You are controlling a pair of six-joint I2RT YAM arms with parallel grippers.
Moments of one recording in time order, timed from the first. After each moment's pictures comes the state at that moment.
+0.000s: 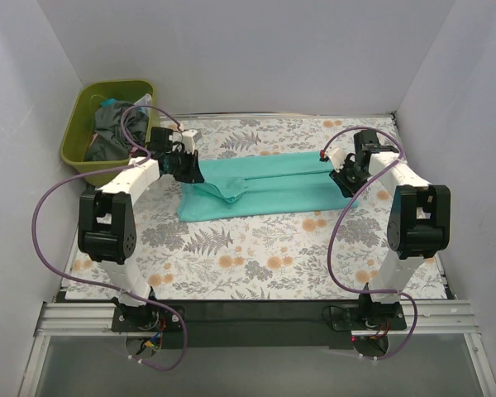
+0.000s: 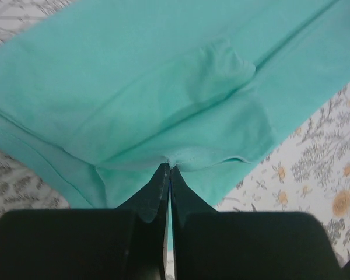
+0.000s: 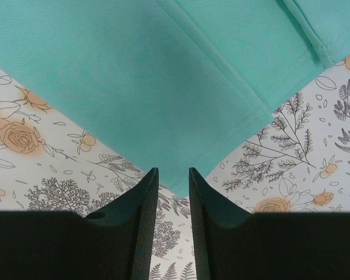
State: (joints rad) left arm -0.14 1.77 1.27 -0.44 0.52 0.09; right arm 0.05 1.79 1.30 -0.74 -0.22 -0.81
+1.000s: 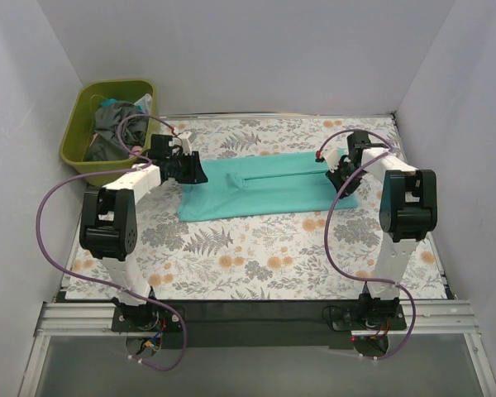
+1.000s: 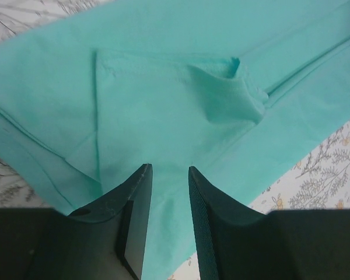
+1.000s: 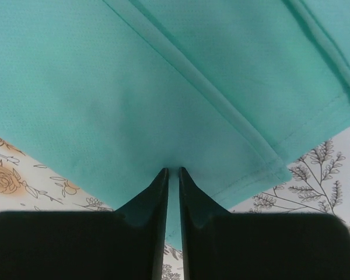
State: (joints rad) left arm -0.11 1.82 1.21 -0.18 0.52 -0.09; right arm 0.05 1.97 1.39 -0.74 -0.26 -0.78
